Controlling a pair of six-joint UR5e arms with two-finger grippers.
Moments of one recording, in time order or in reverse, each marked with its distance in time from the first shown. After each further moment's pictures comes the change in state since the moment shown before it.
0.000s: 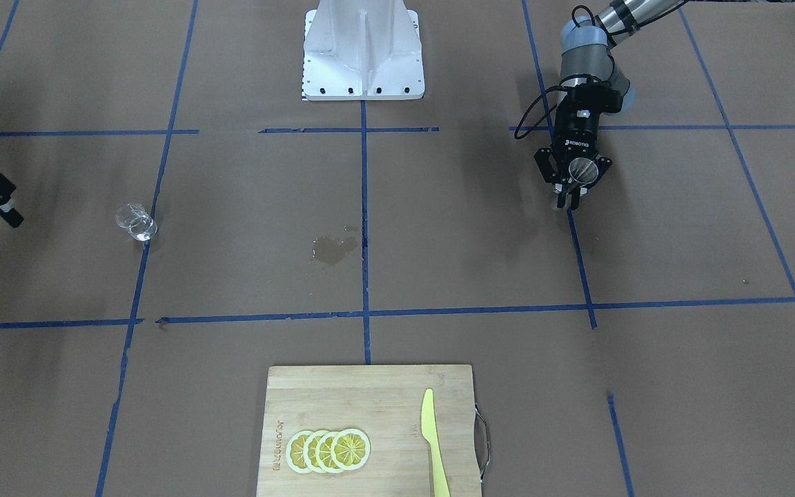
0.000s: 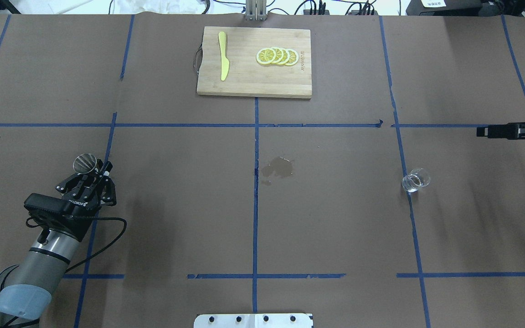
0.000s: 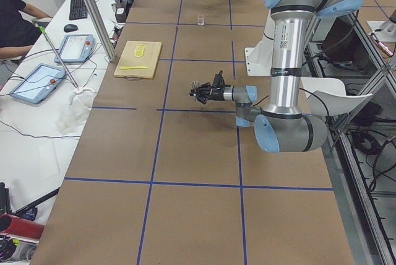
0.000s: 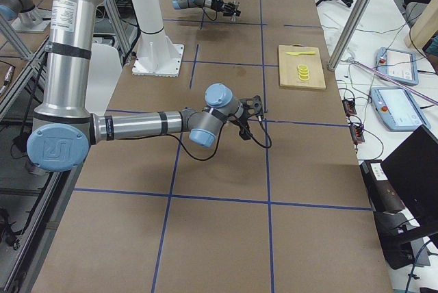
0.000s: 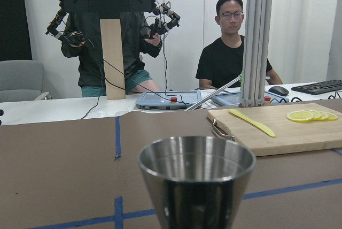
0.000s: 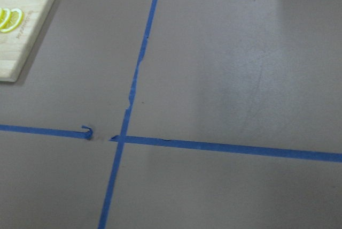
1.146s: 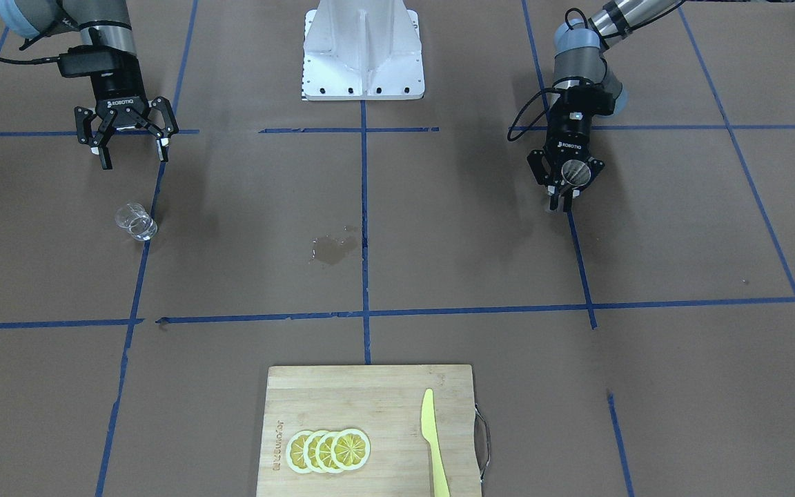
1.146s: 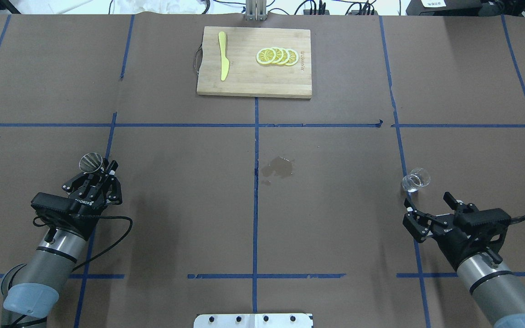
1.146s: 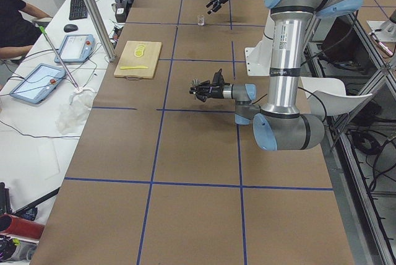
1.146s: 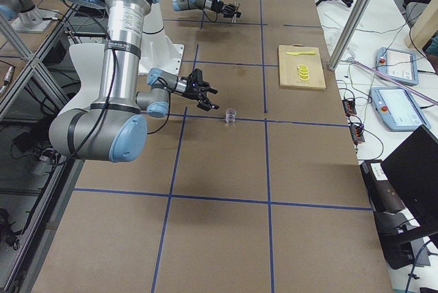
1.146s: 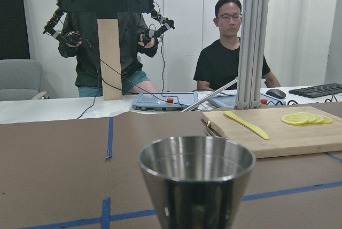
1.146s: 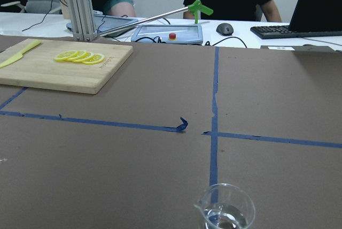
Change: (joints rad) left arm -0.003 -0.026 0.015 0.000 0.003 -0.002; right arm -0.999 -0.117 0.166 -0.161 -1.478 0.359
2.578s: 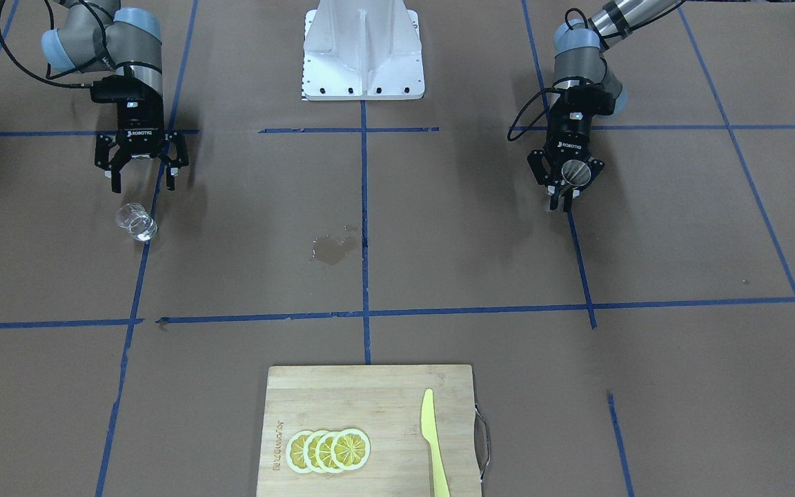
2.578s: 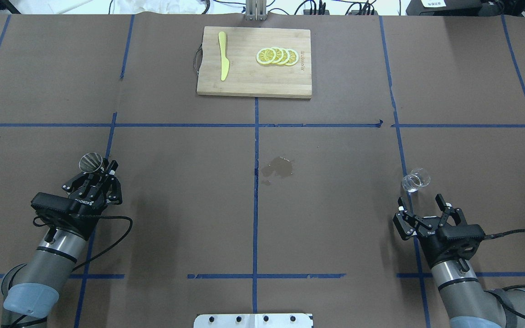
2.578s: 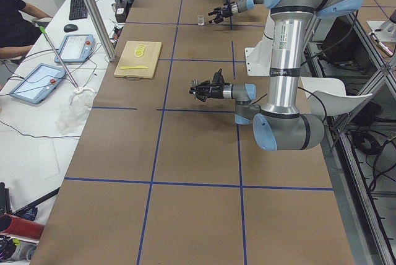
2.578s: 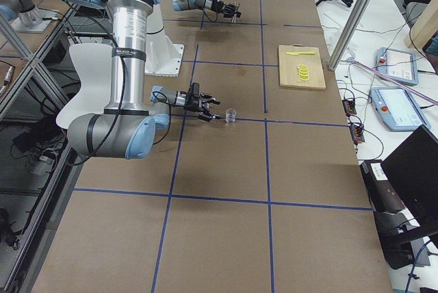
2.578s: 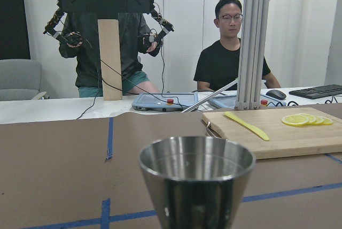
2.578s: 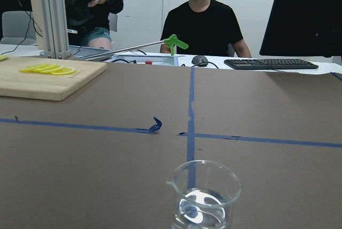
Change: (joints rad) left arm 0.000 0.000 0.000 0.000 0.000 0.001; right arm 0.018 0.149 -0.272 -0.014 -0.159 0.122
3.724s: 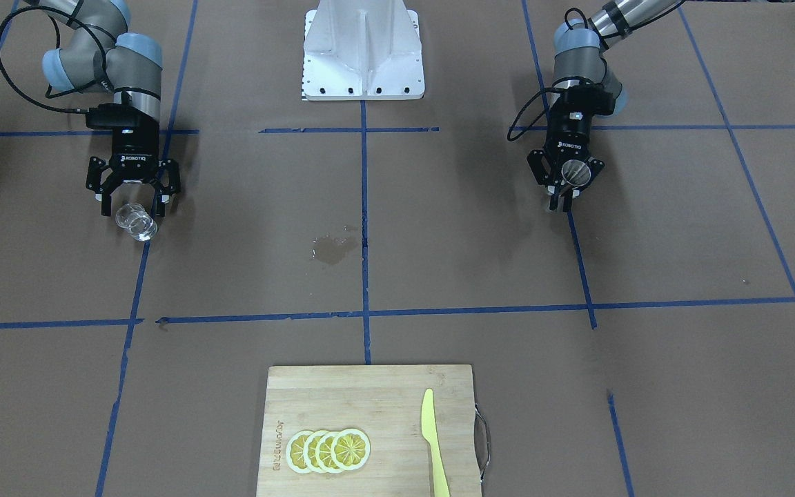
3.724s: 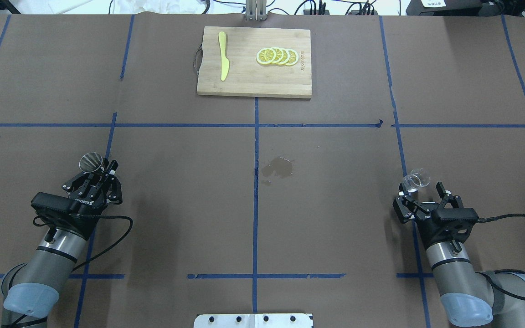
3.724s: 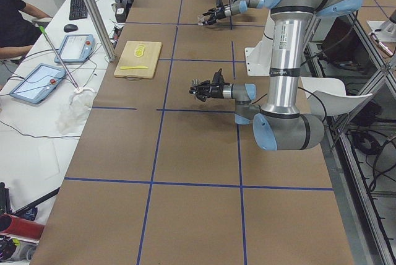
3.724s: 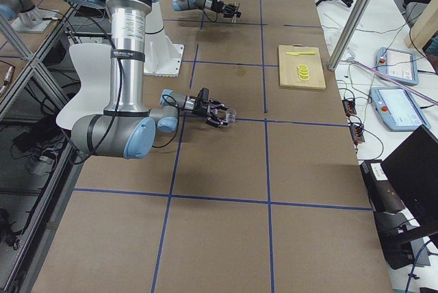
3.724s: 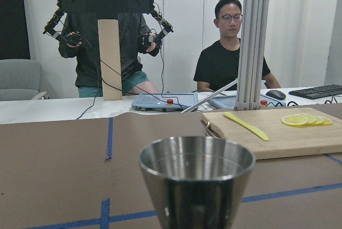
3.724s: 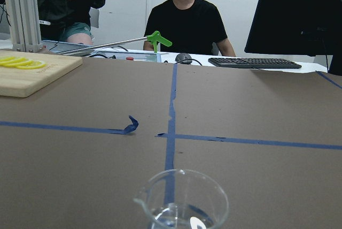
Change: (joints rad) left arm -0.001 -0.001 -0.001 0.000 0.000 -0.001; right arm 0.084 0.048 -0.062 0.001 0.059 -0.014
